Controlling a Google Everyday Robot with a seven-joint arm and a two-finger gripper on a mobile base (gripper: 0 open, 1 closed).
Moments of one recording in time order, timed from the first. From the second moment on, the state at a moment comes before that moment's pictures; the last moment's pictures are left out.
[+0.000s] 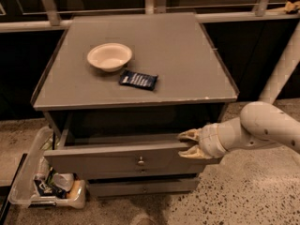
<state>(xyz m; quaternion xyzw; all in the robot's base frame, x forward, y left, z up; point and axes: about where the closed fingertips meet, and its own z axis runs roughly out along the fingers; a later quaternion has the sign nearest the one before) 0.496 -0.127 0.653 -0.69 0.62 0.14 0.34</state>
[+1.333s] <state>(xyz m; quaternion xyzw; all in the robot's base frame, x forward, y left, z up) 0.491 -0.127 0.648 -0.69 0.62 0.15 0.34</state>
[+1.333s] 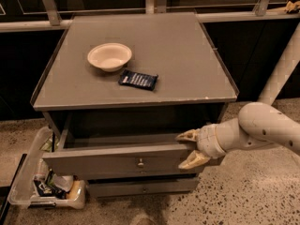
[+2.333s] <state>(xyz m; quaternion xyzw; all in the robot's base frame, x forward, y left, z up) 0.472 -0.132 0.638 -0.69 0.62 0.17 0.34</state>
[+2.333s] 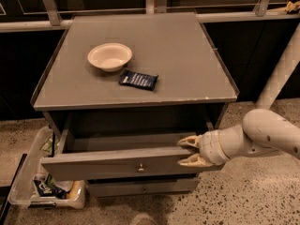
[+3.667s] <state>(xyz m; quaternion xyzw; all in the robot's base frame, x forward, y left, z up) 0.452 -0.133 0.640 -0.68 0.62 0.18 0.34</state>
